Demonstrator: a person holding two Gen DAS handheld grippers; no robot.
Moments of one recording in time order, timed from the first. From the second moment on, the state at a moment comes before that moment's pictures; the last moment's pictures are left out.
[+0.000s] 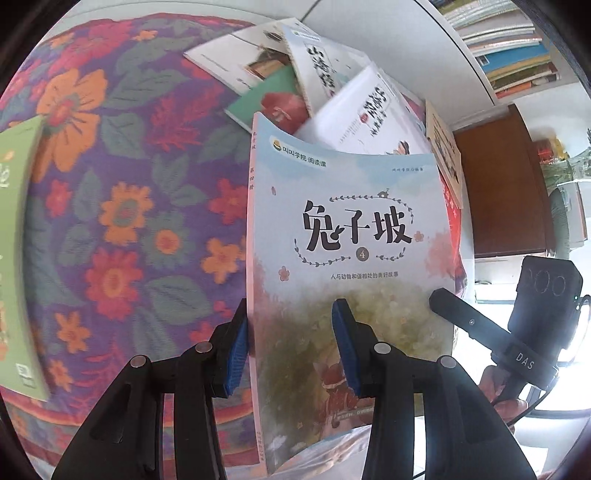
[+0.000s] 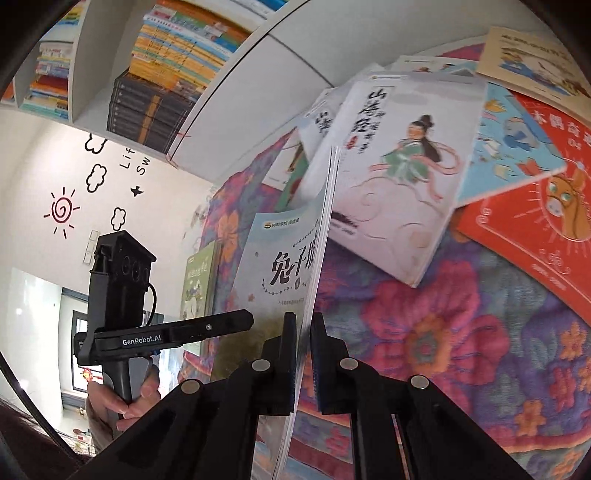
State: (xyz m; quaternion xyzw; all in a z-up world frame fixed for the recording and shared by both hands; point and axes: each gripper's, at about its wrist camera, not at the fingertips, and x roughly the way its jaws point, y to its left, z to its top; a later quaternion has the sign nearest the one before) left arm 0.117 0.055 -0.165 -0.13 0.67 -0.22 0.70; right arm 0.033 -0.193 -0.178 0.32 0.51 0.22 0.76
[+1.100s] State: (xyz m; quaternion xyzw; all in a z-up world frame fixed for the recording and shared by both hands) left arm 0.130 0.232 -0.143 -0.15 0.64 -0.15 0.74; right arm 0.087 -0.018 -0.164 0.30 0.51 0.30 0.74
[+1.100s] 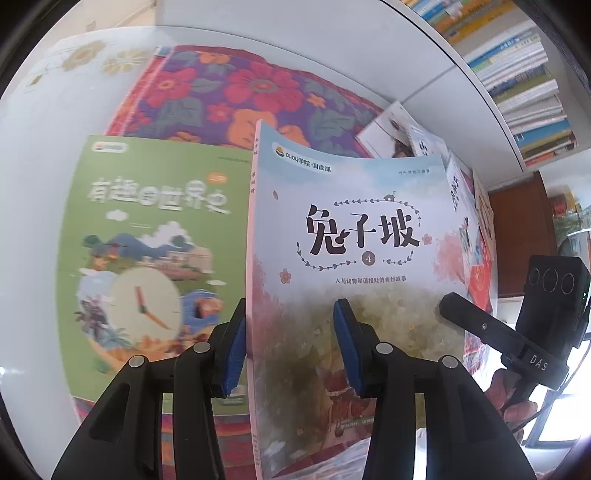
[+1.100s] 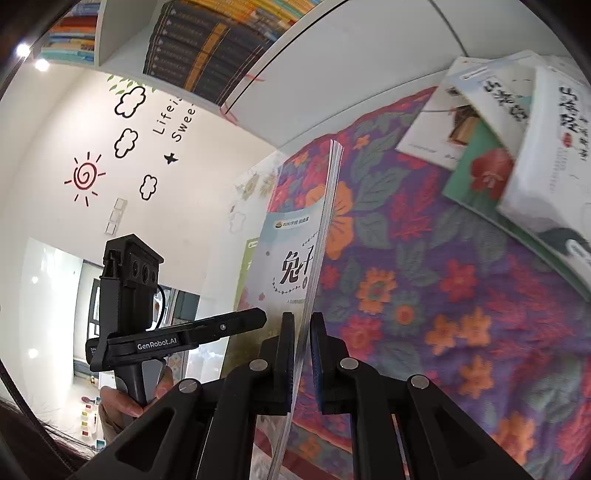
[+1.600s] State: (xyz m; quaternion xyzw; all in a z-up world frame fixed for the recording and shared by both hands) left arm 0.136 0.313 -0.146 -0.17 0.62 -0.11 0.76; right arm 0.109 0.053 -0.171 0.31 0.51 0.33 0.73
